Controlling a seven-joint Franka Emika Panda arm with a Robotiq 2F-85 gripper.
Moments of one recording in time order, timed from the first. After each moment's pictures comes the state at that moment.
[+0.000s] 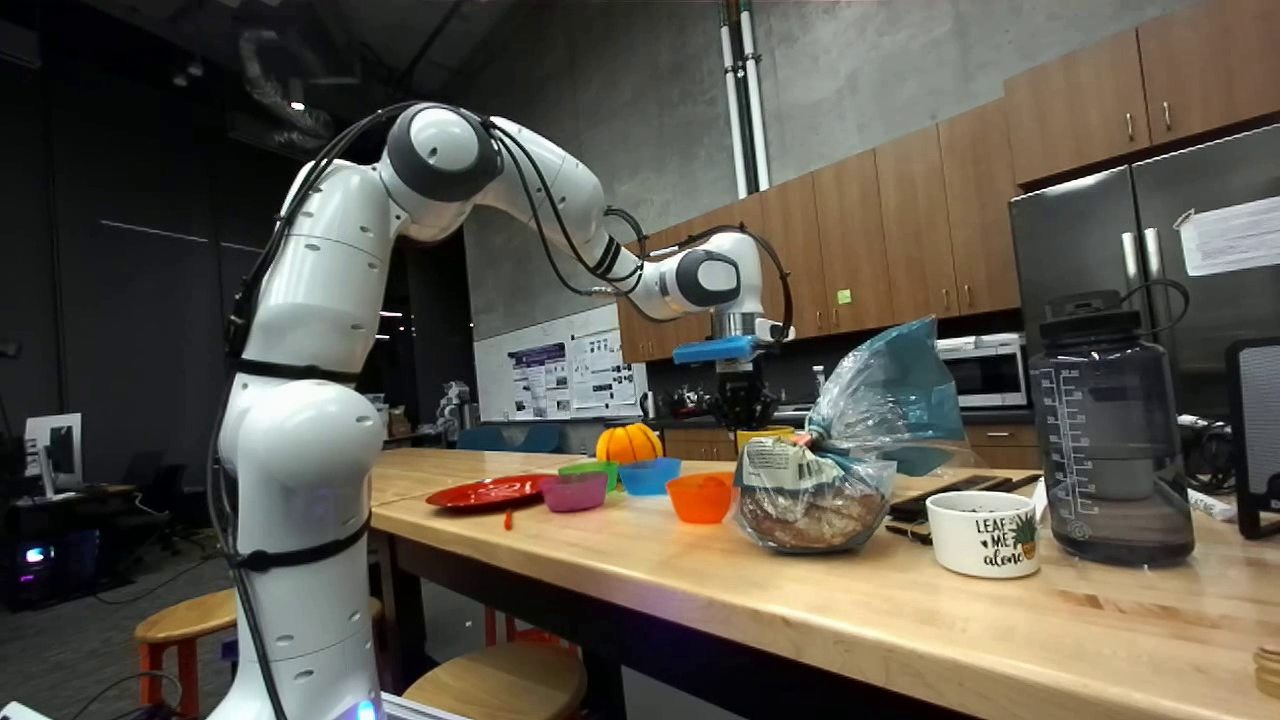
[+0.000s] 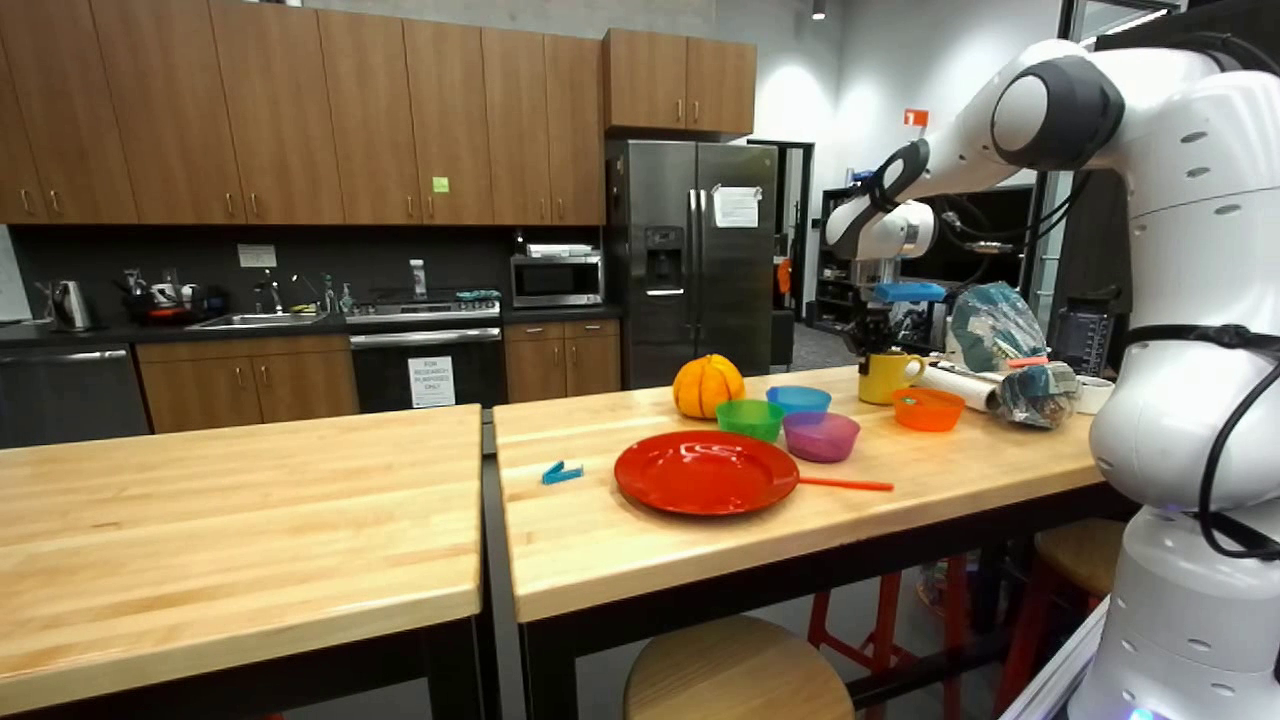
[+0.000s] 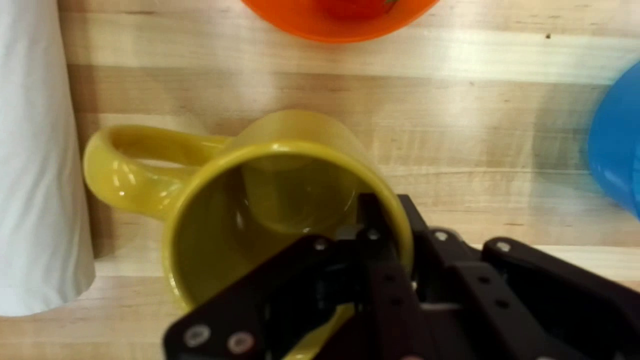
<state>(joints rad) -0.30 0.23 -0.25 -1.84 0.09 2.03 -0.31</state>
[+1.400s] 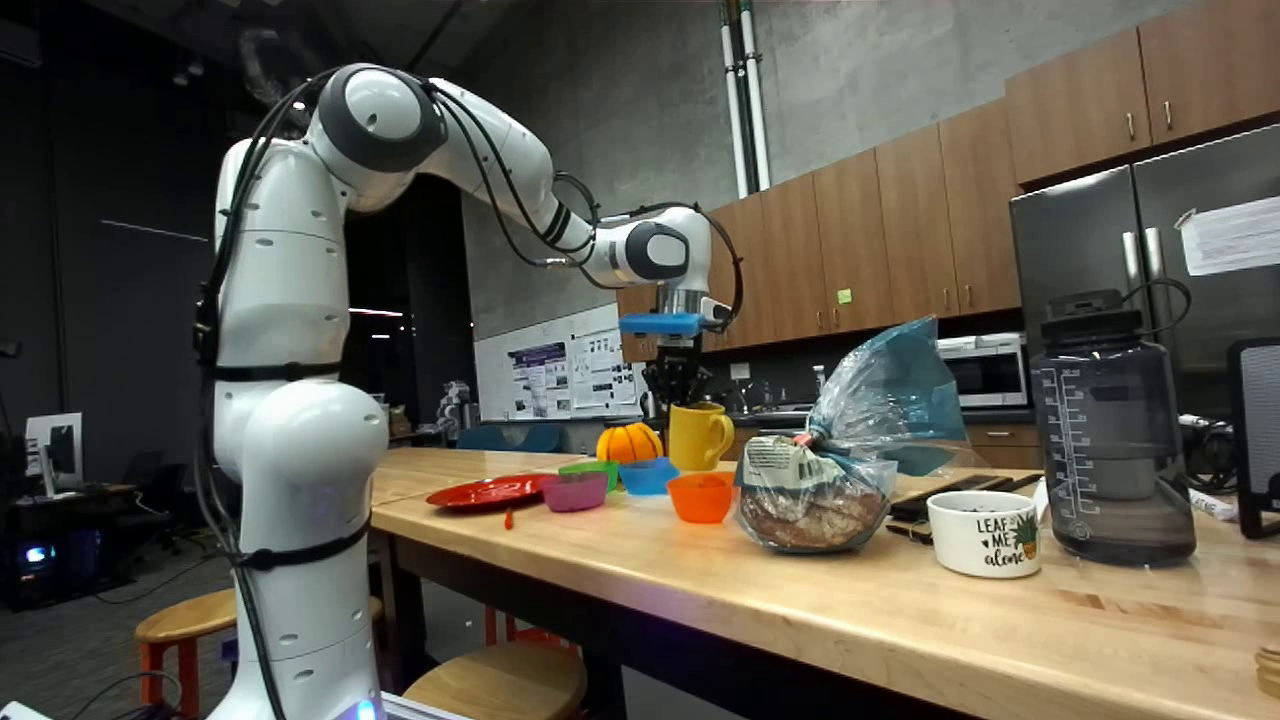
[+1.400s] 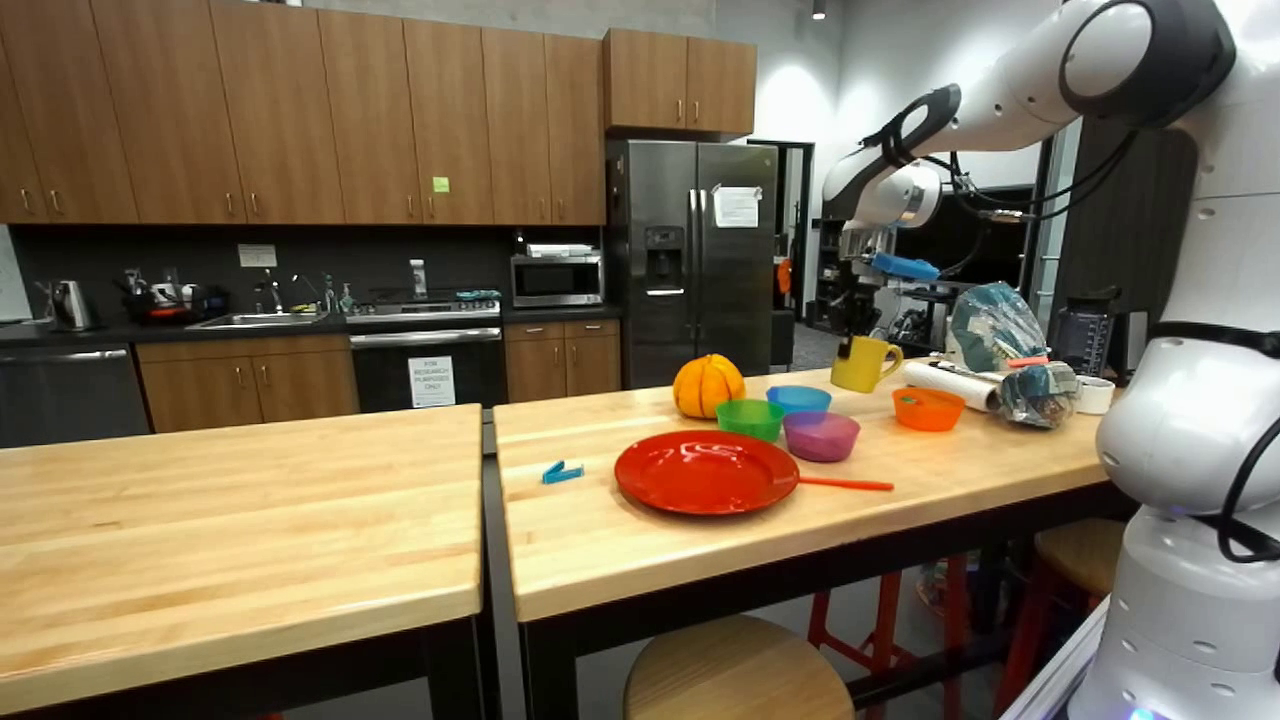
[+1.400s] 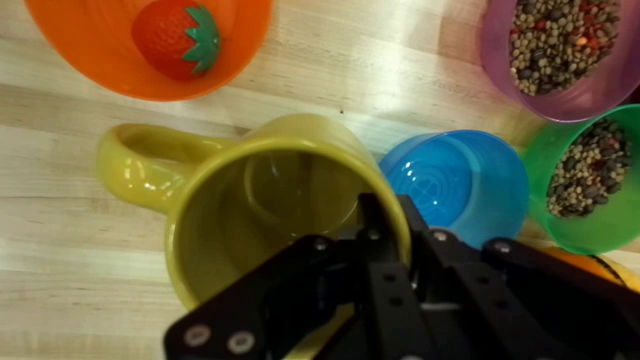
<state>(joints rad) -0.24 0.00 -0.20 -1.99 0.17 1.93 -0.42</state>
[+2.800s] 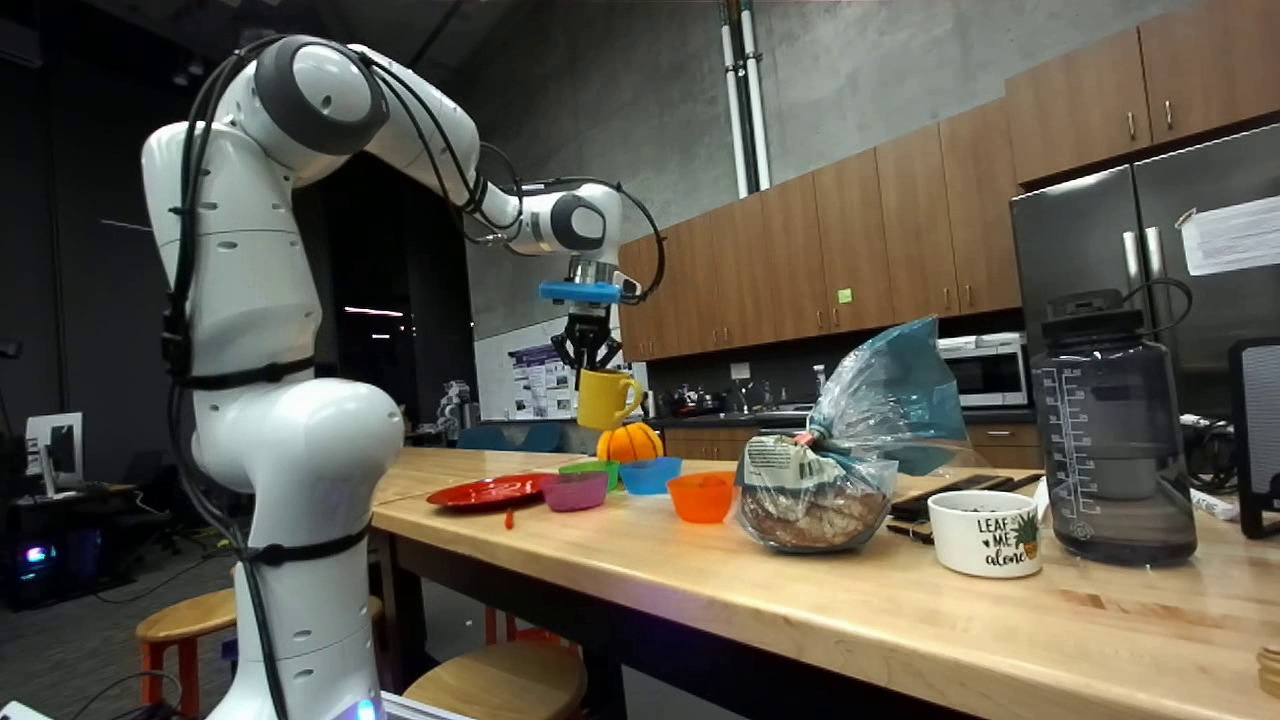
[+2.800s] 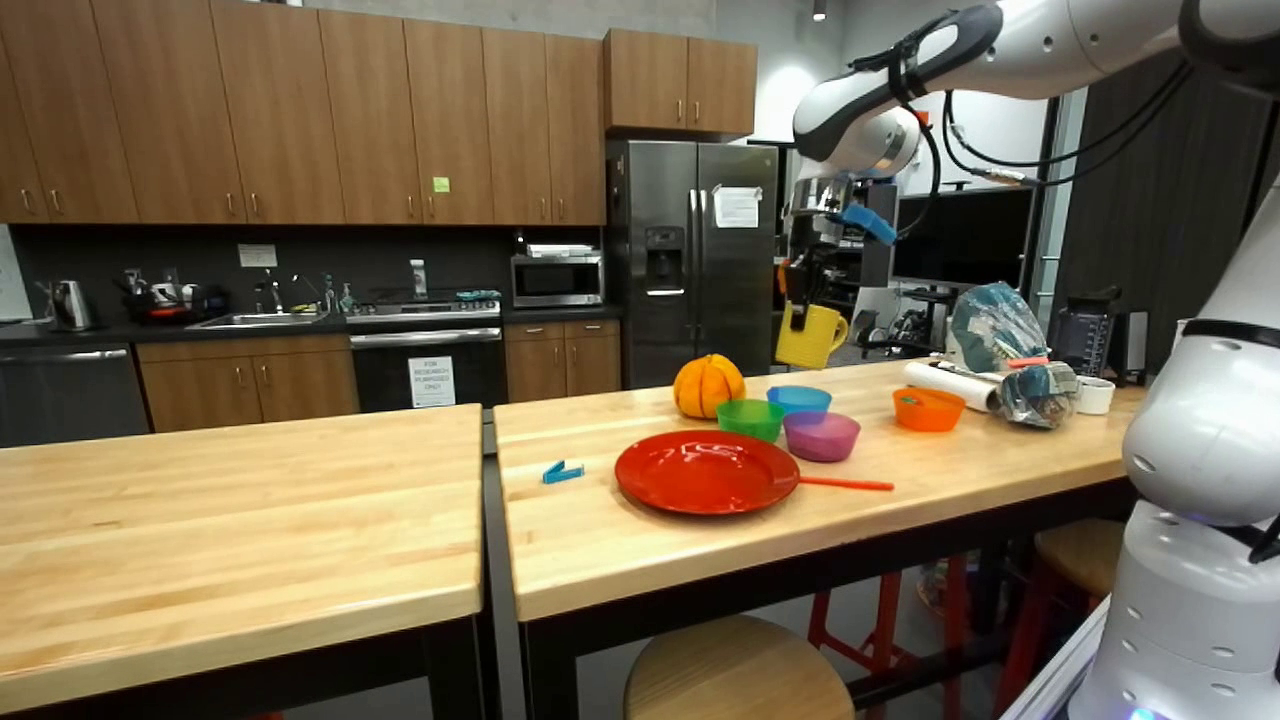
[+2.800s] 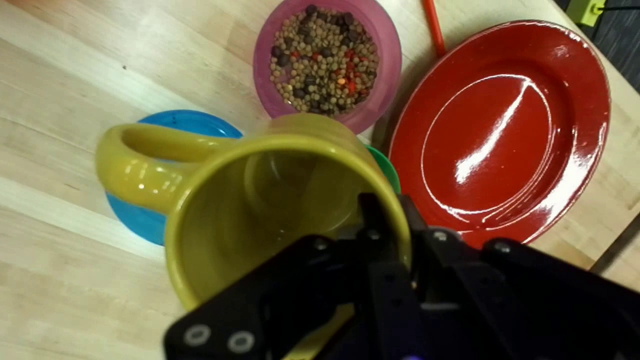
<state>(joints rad) -0.04 -0.22 -0.11 -2.06 0.19 1.80 -0.46</state>
